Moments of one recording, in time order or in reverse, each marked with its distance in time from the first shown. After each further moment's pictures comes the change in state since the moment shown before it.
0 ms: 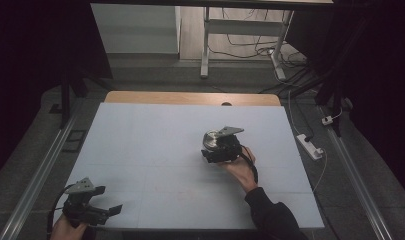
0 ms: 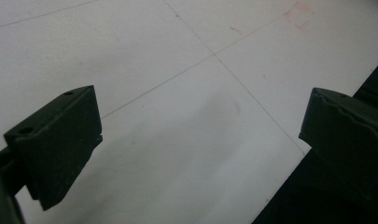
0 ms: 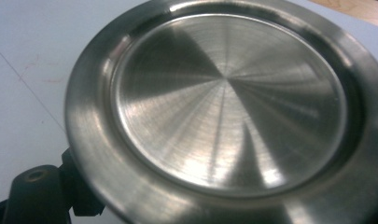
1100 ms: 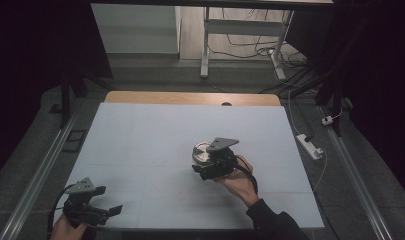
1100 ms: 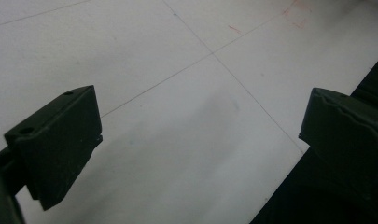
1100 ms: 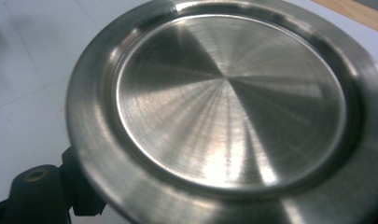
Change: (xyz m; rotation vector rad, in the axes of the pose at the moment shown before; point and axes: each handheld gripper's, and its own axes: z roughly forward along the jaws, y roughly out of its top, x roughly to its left) left arm 0.000 0.000 0.001 0.006 -0.007 0.006; right arm 0.056 0.002 -0.038 -0.022 0.139 -0.118
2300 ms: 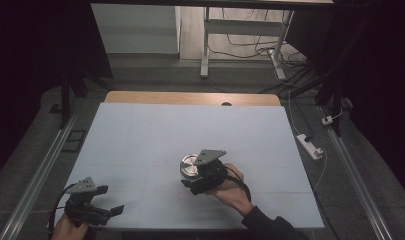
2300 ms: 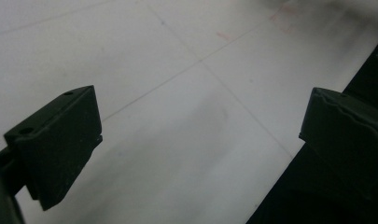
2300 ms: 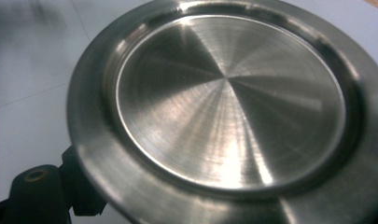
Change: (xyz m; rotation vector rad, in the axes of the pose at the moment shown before) left arm -0.004 0.007 0.000 -0.028 -0.031 0.032; right arm 0.040 0.000 0.005 0.024 0.091 -0.109
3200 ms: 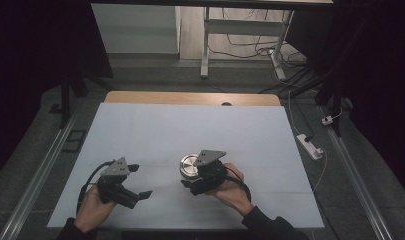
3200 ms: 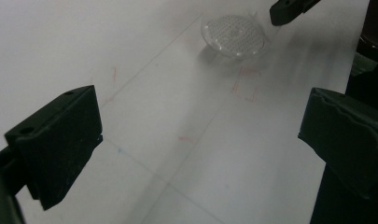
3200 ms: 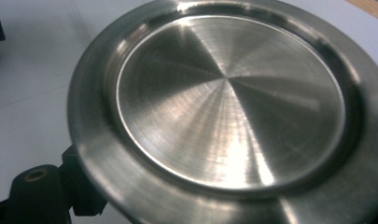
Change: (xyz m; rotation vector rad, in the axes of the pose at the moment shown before) left arm -0.028 0.083 0.044 -0.015 -0.068 0.289; right arm 0.002 0.001 -0.003 -0.011 -0.004 -0.017
